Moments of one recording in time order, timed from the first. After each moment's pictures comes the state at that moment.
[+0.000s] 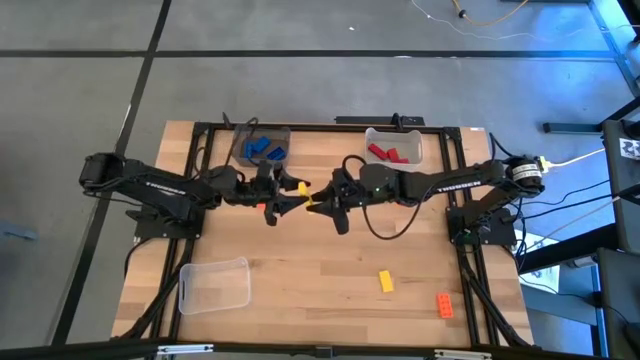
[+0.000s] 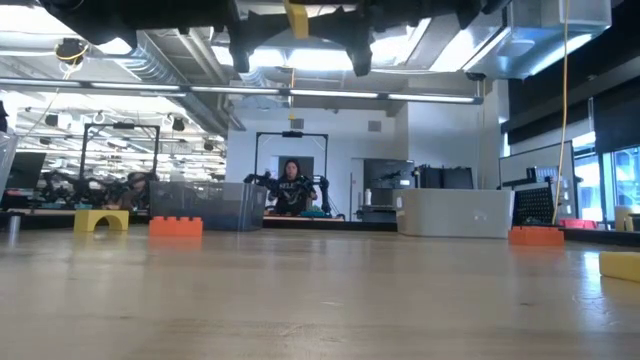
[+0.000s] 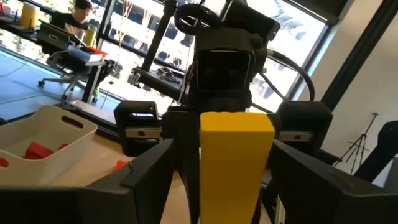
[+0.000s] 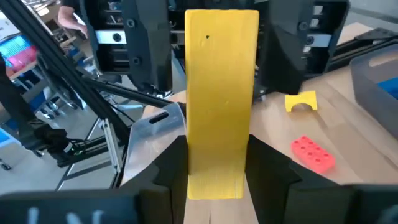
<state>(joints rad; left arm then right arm) 0.01 1.21 0.54 0.88 -0.04 -0.45 0.02 1.57 1.06 0.29 -0.09 0.42</state>
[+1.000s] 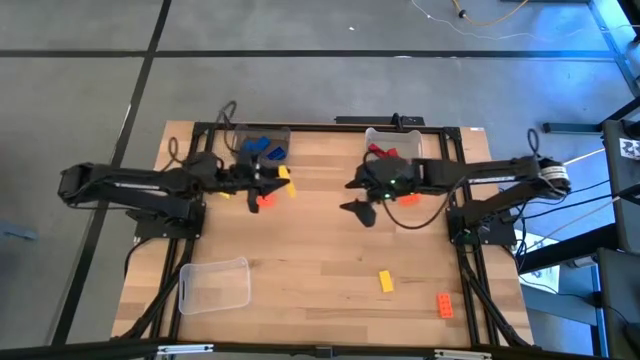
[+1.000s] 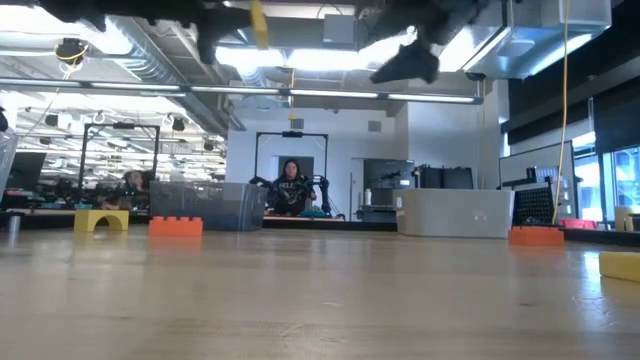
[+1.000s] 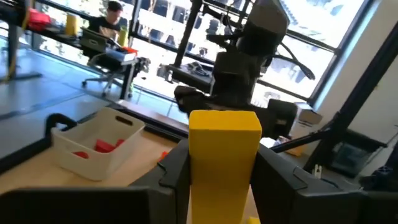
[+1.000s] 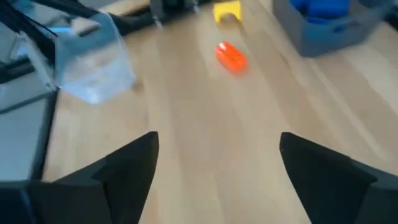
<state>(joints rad) 0.11 0.89 0.54 0.46 -0.02 -0.35 -0.02 1.34 1.06 -0.34 0.01 0.34</state>
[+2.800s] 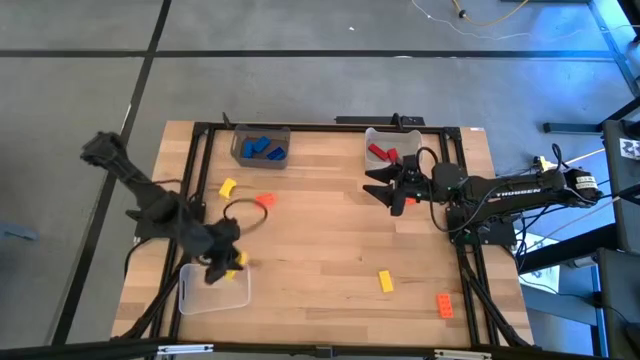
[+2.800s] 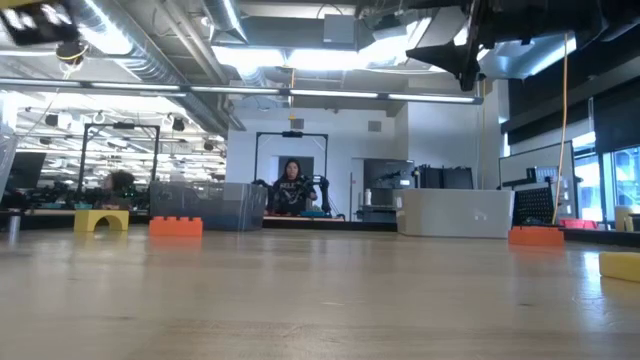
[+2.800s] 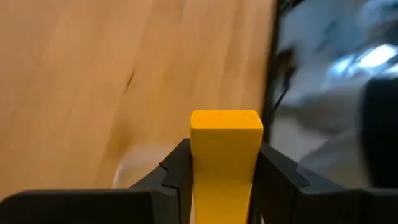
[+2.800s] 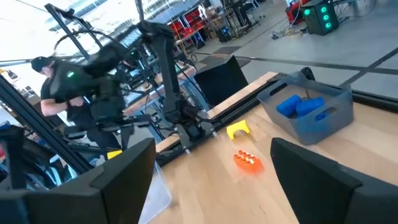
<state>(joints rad) -0.67 0.95 0.82 -0.63 -0.15 -1.01 -0.02 0.95 0.52 0.40 0.15 0.55</state>
